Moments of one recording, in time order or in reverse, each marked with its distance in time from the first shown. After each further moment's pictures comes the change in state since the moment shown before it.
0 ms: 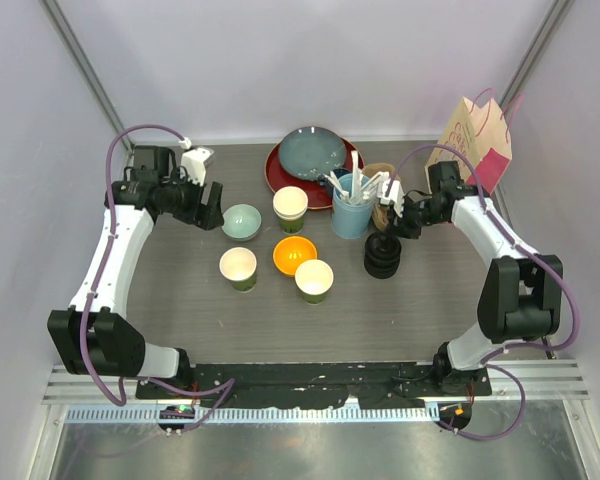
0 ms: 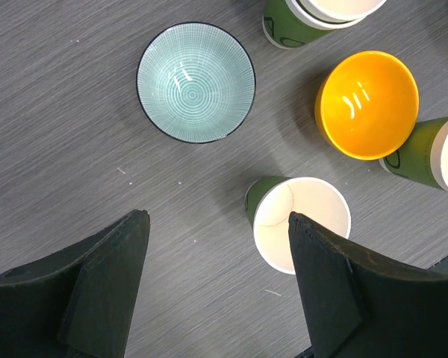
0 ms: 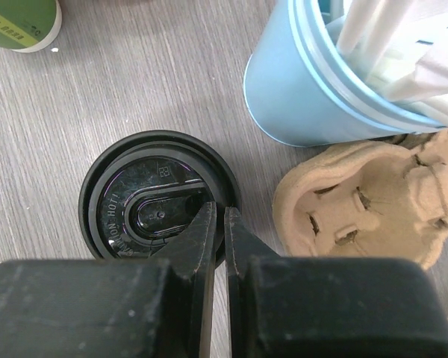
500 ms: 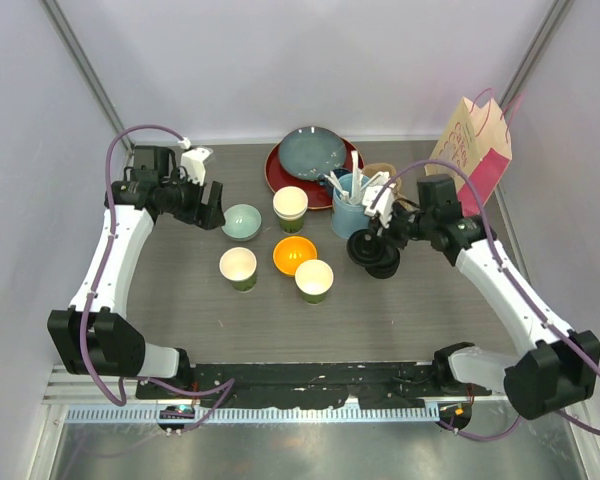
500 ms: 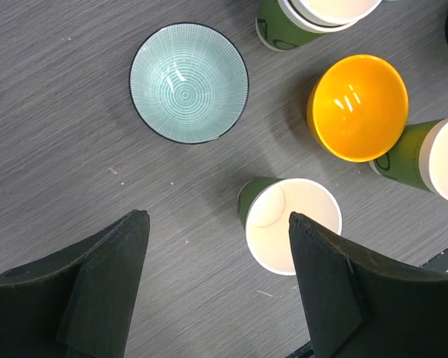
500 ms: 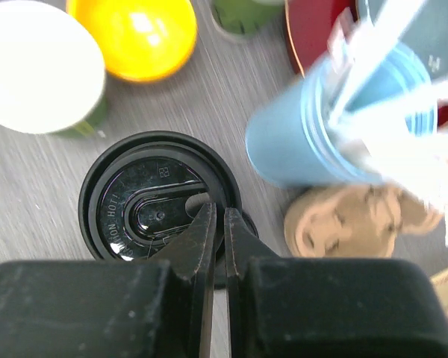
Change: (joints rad) left arm 0.000 0.000 0.000 0.000 0.007 -0.023; right arm 0.177 -0.384 -0.153 0.169 0.153 0.336
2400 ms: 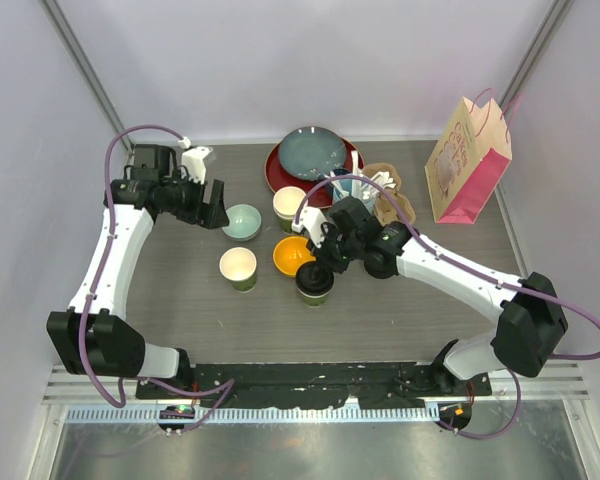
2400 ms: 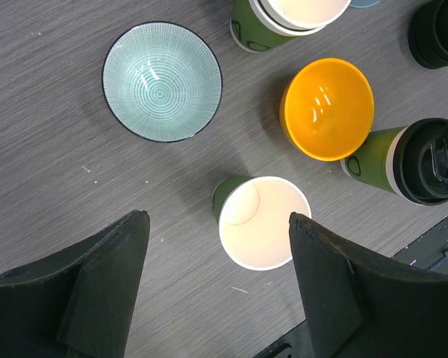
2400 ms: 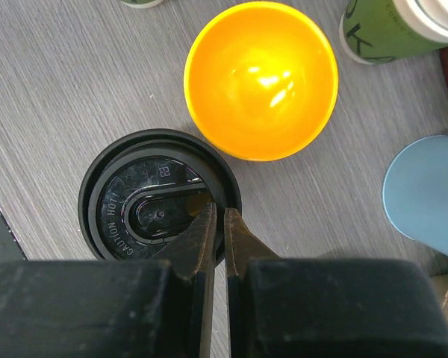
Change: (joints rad) left arm -0.013 -0.002 0.025 -0.038 0.046 -0.064; right arm 0.554 0.216 0.069 0.121 0.401 0.529
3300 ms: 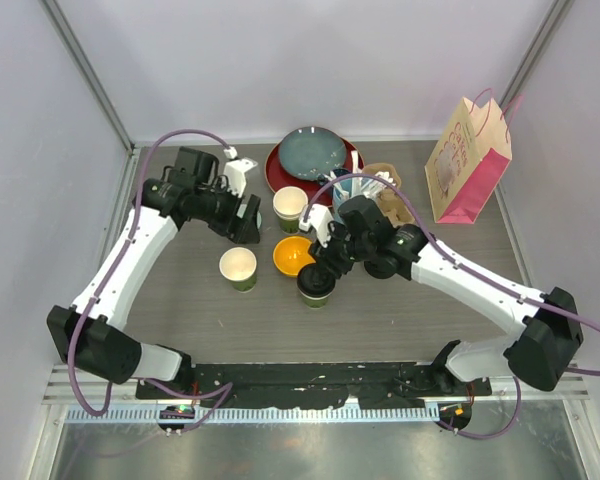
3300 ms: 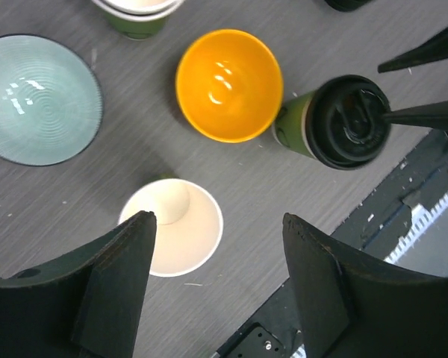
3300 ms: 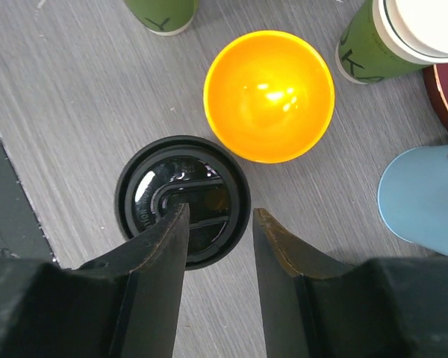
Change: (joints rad) left arm -0.248 0.000 0.032 -0.059 -0.019 -0.036; right arm 0.005 -0.090 -0.011 -0.019 -0.026 0.017
